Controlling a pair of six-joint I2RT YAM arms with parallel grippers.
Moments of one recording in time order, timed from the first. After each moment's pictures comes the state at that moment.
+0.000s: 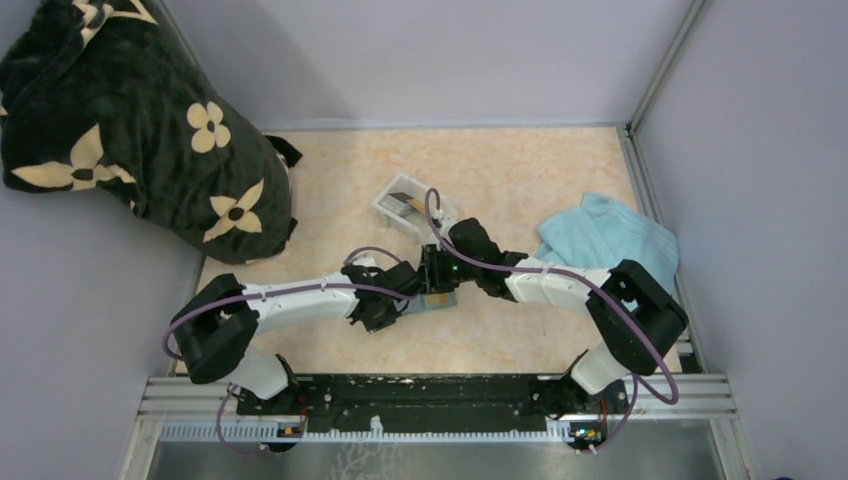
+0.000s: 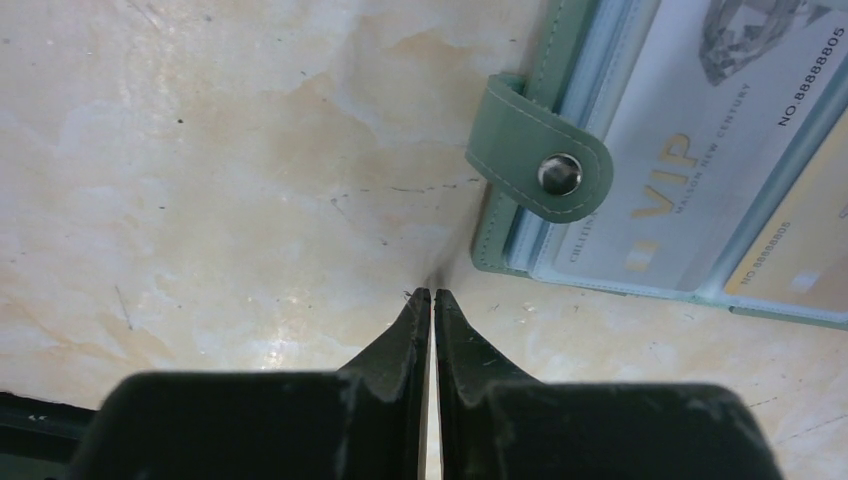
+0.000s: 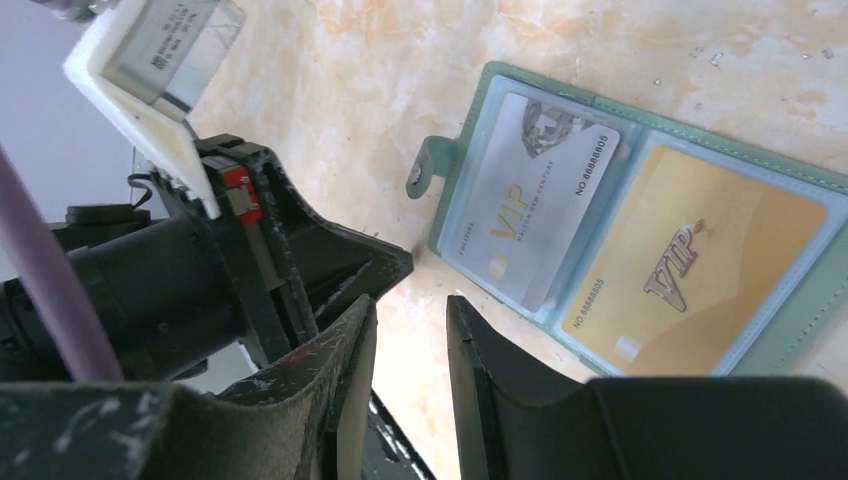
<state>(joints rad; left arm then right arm) -1.00 1.52 0.83 -0.71 -0.37 -1.39 0.80 1.51 0.77 0.13 -0.39 0.67</state>
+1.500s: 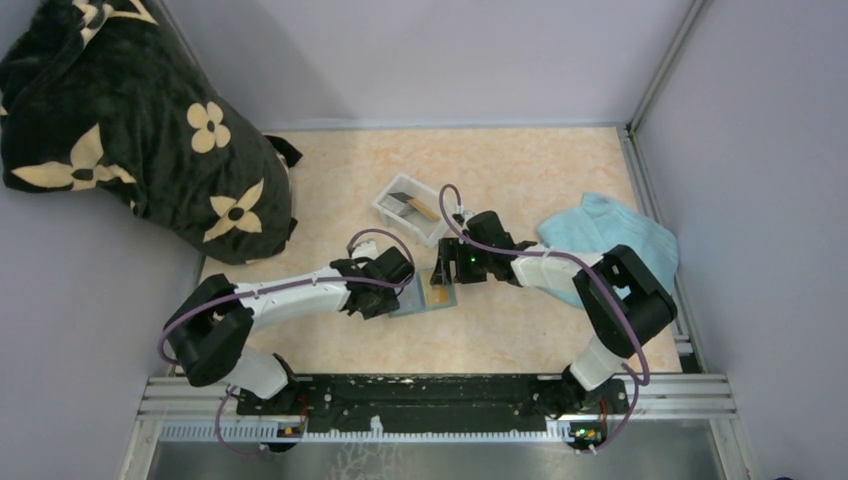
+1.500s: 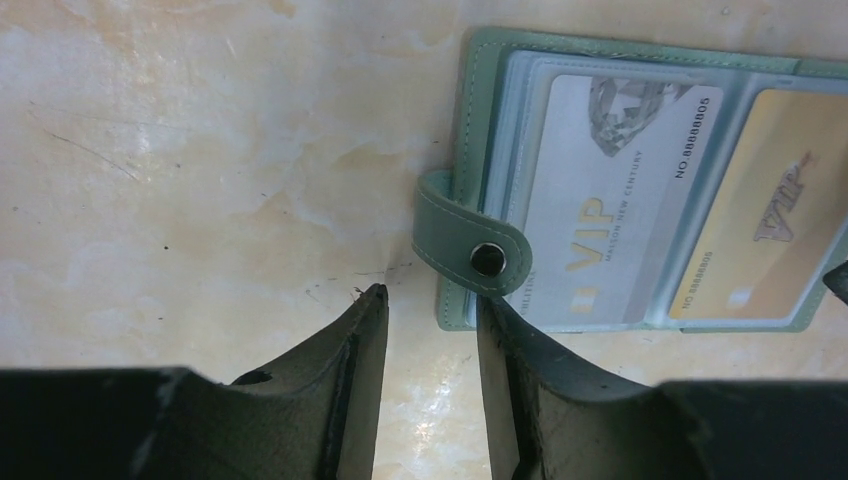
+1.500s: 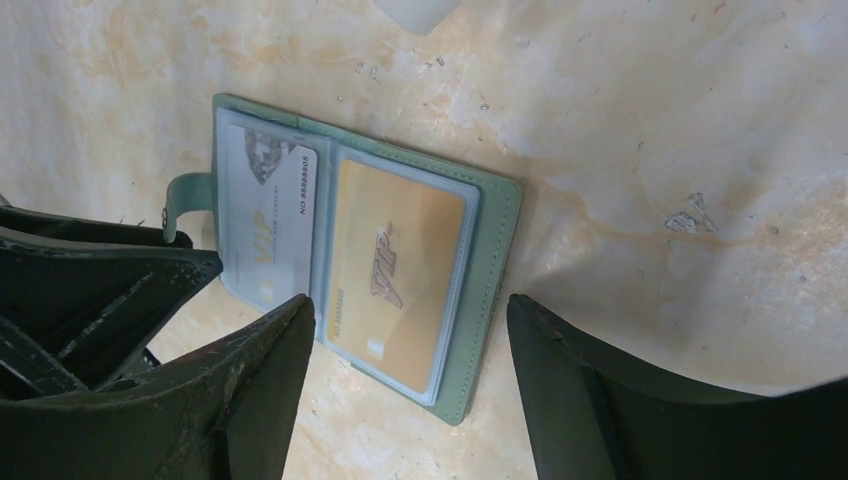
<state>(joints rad) -0.90 1.47 0.80 -0.57 -0.37 -1.15 0.62 1.60 0.77 0.00 -0.30 0.50</state>
